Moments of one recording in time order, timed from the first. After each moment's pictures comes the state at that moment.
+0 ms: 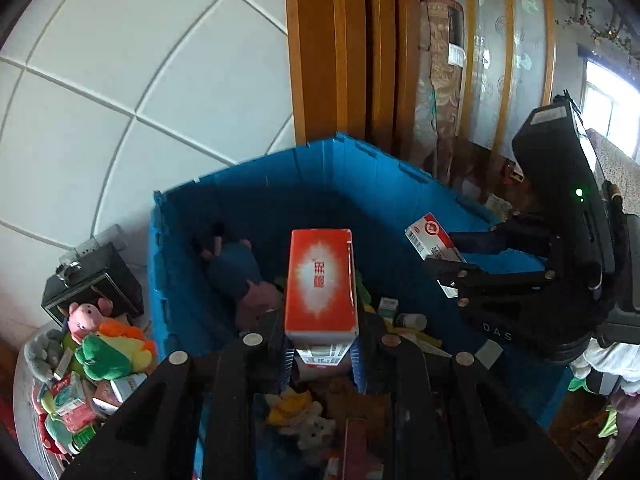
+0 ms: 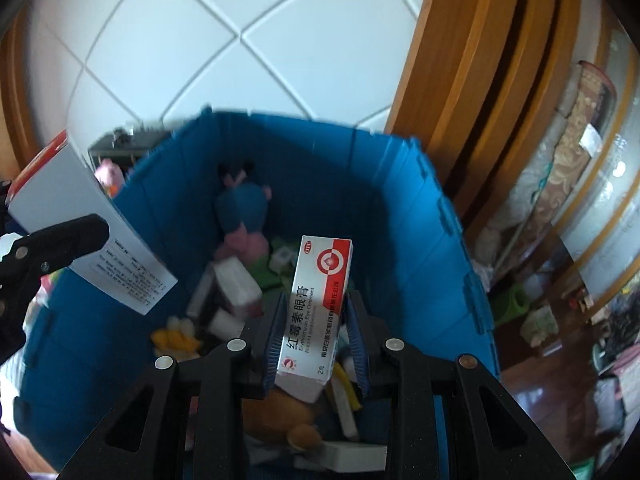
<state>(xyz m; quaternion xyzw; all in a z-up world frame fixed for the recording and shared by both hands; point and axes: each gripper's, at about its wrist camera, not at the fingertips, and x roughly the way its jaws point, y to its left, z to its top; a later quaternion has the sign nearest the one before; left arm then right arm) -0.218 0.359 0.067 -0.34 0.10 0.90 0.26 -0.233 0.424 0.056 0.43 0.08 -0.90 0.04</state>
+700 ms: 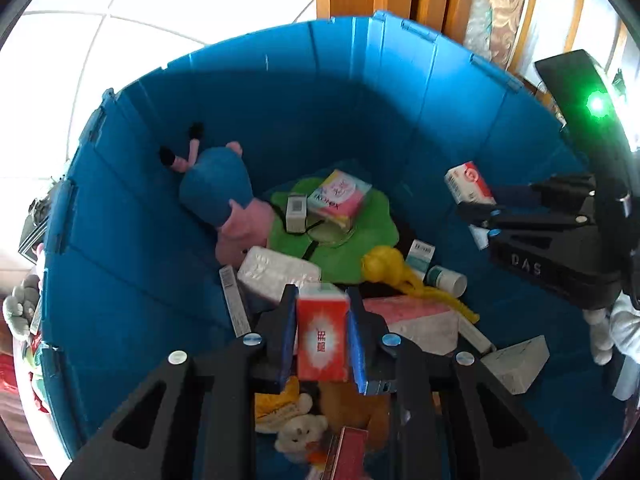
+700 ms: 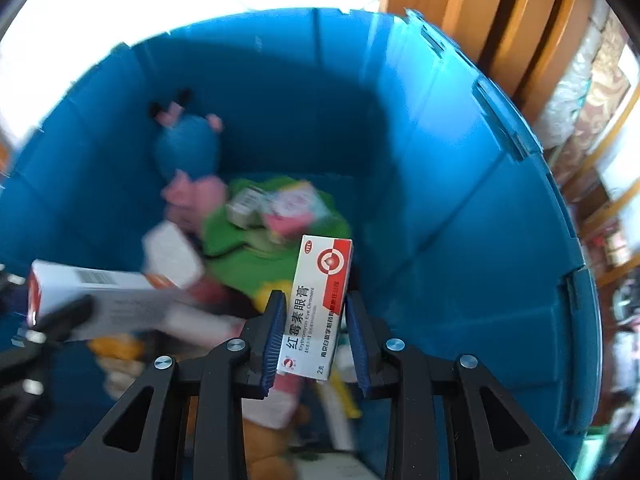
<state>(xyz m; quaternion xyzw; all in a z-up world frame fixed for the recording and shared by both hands) -0.310 0.410 -0.037 -0.50 0.12 0.84 0.18 -0.331 0.490 -0.041 0.53 0.02 -0.84 0.02</state>
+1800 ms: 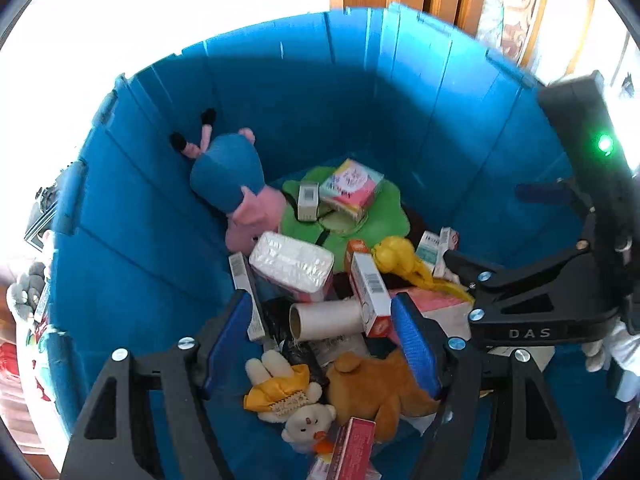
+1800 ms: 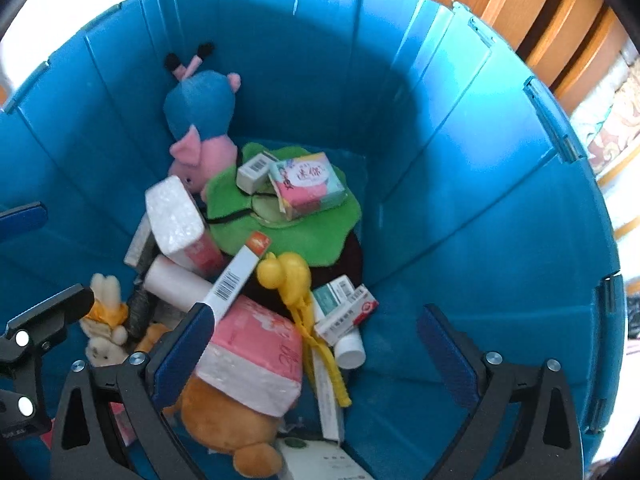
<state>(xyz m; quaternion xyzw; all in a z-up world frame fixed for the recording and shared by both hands) -0.311 0.396 -0.033 -0.50 0.11 0.84 0.17 -0.330 0.468 -0.052 0.55 0.06 -0.83 0.06</state>
